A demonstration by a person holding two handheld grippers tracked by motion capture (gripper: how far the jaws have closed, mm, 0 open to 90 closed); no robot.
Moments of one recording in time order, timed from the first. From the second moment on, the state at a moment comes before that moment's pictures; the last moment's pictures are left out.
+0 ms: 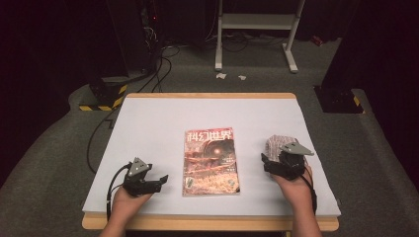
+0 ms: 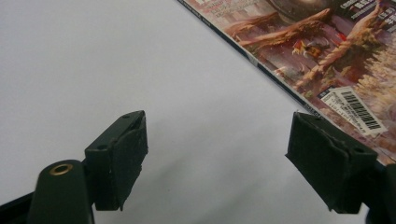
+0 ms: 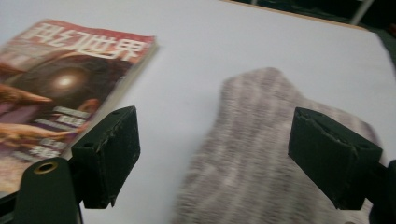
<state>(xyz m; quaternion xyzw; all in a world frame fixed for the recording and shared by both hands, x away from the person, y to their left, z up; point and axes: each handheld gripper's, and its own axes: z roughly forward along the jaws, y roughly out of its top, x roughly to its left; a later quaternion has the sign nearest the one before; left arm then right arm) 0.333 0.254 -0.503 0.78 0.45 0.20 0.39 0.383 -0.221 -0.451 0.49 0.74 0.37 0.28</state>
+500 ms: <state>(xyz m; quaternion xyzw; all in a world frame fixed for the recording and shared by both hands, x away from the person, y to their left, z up) 0.330 0.253 -0.504 0.78 0.44 0.20 0.39 0.405 -0.268 -0.487 0.57 0.72 0.34 0.21</state>
